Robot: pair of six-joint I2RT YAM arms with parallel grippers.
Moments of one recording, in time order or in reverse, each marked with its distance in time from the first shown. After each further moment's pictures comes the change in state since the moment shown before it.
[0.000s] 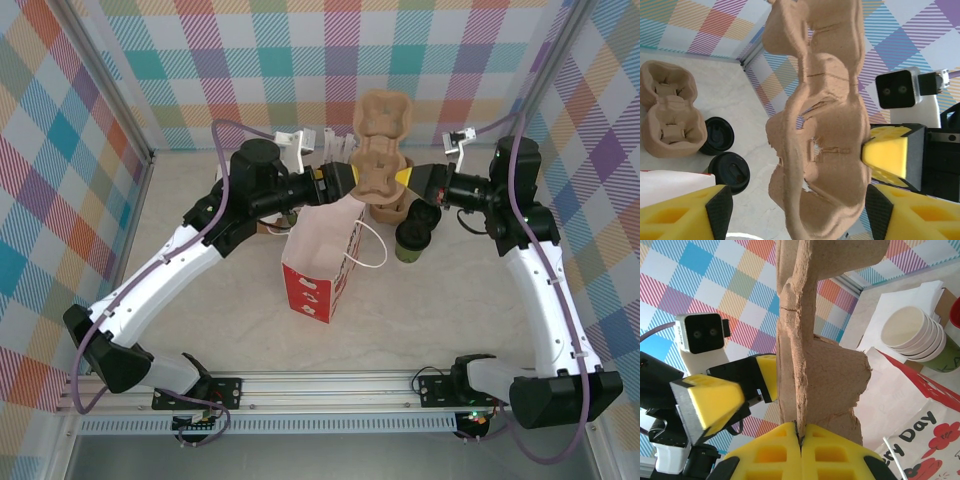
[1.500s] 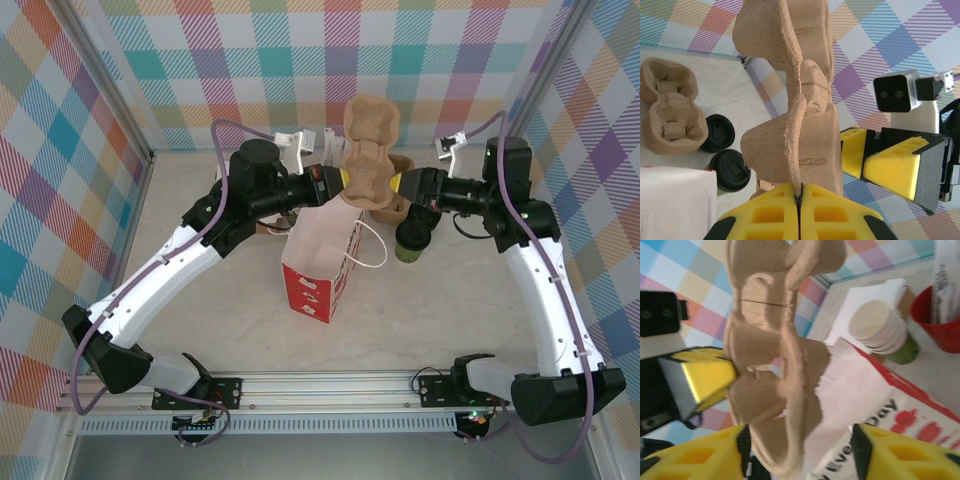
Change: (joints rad) left arm 0.000 -0.011 0.000 -0.029 0.002 0.008; right arm 0.046 0.018 0.076 -0.244 0.151 -0.246
